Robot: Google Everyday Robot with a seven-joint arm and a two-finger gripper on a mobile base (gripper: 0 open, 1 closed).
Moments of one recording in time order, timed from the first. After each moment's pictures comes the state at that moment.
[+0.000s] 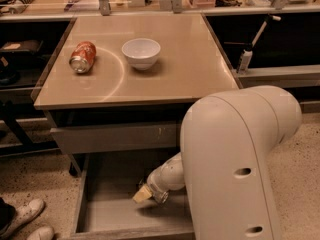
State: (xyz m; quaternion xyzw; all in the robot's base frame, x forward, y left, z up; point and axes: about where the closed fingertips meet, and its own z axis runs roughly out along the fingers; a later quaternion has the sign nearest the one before) arm 0.524 0.043 0.390 -0.39 0.89 0.16 0.19
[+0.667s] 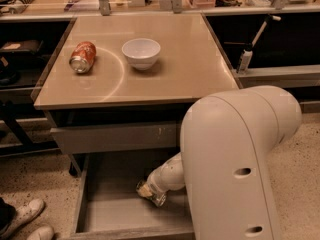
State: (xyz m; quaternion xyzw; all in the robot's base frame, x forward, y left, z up) arm 0.524 0.043 0.390 -0.39 0.89 0.16 0.19
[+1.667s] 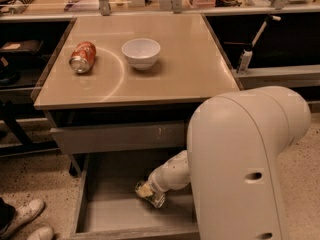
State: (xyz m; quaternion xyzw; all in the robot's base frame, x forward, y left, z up) arm 0.525 0.042 0.400 -0.39 0.89 0.16 0.19
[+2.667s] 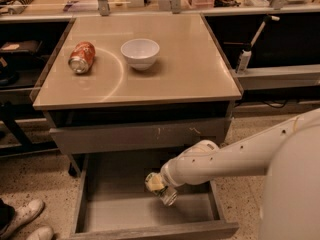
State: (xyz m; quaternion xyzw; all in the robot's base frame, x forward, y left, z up) arm 0.507 -0.011 0.496 -0.31 0.92 0.14 0.20
